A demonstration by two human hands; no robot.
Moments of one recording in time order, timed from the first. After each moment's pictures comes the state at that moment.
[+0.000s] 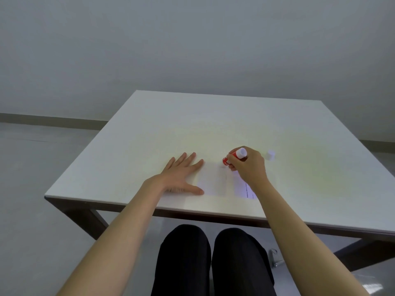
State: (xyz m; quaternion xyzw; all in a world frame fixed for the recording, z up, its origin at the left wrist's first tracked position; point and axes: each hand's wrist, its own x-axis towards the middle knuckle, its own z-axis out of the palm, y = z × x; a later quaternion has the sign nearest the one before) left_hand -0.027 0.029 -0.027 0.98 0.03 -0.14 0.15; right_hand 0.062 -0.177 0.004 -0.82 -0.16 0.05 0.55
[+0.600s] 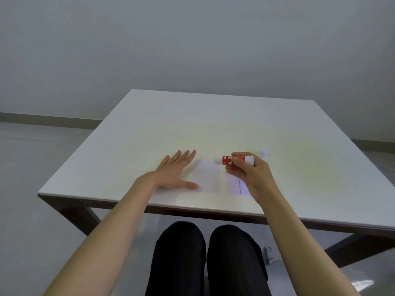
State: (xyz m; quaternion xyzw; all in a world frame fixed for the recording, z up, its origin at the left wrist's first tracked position) left_hand -0.034 0.028 -0.019 0.97 0.04 -0.13 0.20; right_hand 0.039 -0.210 0.010 -0.61 -0.10 0.19 0.76
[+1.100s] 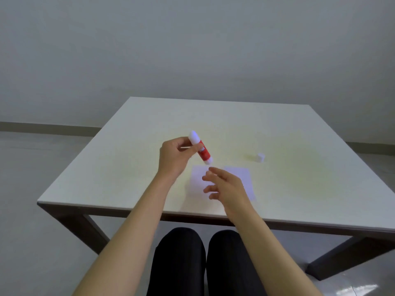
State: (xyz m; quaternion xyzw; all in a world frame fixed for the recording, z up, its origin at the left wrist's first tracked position) left_hand -0.028 -0.022 0.040 0.75 0.17 0.26 0.58; right_hand -0.011 -0.175 0.009 -0.66 -0.07 0.24 0.70
